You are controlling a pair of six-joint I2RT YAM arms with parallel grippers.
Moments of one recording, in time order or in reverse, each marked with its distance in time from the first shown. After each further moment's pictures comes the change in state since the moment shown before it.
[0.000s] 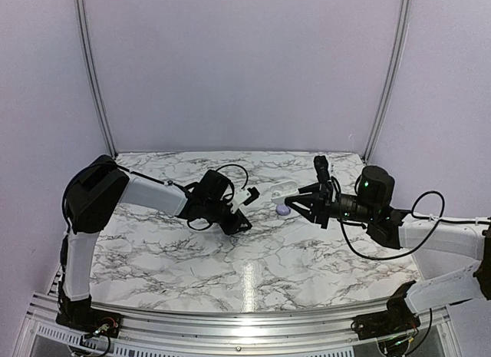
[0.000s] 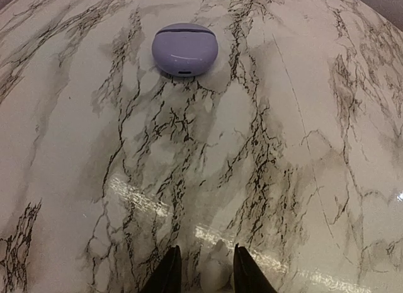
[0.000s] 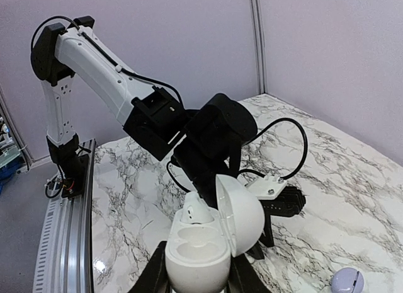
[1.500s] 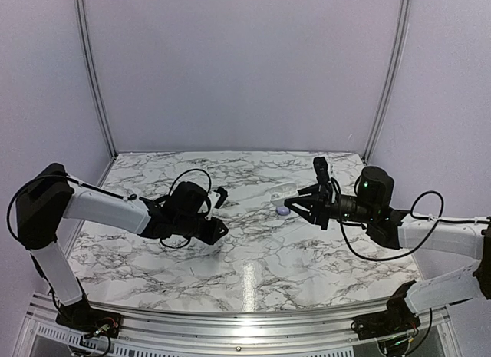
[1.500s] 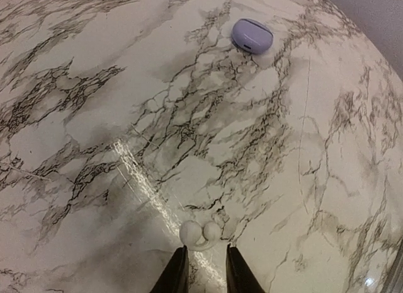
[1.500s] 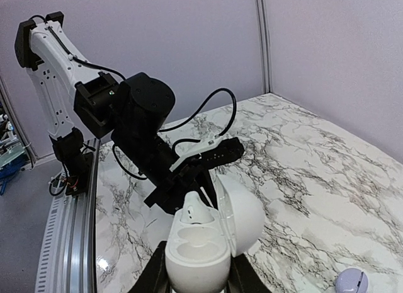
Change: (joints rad) left arm -0.084 -0.389 -0.401 0.054 -0.290 -0.477; right arm 0.000 0.006 -0.003 0.009 -0.022 -0.002
